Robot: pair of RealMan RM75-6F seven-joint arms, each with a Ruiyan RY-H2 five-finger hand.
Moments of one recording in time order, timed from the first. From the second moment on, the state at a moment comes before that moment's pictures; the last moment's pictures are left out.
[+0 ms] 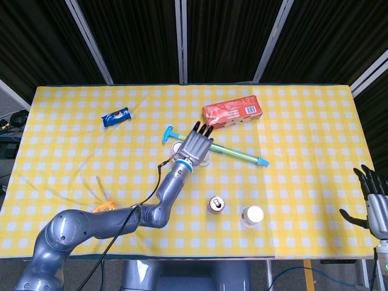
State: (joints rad) left arm -1.41 -1.90 -0.30 -1.04 0.44 0.82 0.93; right arm 0.08 -1.10 0.11 -1.51 -1.42 1.43 0.14
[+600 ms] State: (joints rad) left arm -1.39 -1.86 -0.30 -1.11 0.37 0.86 0.98; right arm 0.08 -1.09 0.11 -1.53 -1.42 1.44 0.13
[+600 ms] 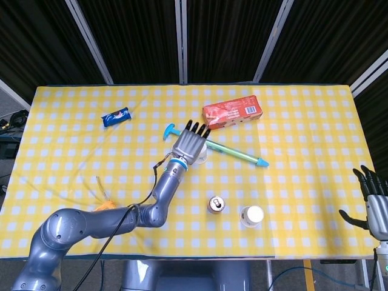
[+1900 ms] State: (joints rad) left arm -0.52 -1.28 0.16 -1.78 1.29 1.63 0.43; right arm 0.08 -1.12 0.11 -1.53 -1.44 1.46 0.05
